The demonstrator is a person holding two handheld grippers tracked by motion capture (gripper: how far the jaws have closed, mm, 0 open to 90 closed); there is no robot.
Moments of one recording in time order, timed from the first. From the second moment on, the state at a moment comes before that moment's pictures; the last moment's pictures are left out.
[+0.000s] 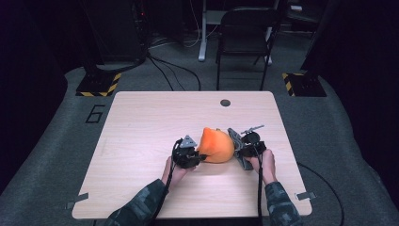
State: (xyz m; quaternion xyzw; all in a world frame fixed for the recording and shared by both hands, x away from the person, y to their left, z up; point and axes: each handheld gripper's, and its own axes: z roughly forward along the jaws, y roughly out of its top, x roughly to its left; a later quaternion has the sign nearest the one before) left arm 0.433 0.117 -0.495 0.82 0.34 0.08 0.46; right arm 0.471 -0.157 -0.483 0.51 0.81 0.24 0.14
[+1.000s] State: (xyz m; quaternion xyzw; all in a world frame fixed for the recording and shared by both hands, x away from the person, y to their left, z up) left arm 0.431 0.110 -0.495 0.83 0.32 0.09 0.45; right arm 0.427 -0.089 -0.416 0.39 0.84 0.34 0.18
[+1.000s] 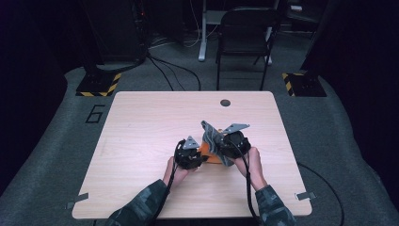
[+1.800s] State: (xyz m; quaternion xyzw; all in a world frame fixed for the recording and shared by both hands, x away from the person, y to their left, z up) left arm 0.433 0.111 -0.495 0.82 0.32 0.09 0.46; right arm 0.449 -0.138 -0.433 0.45 0.82 0.31 0.15
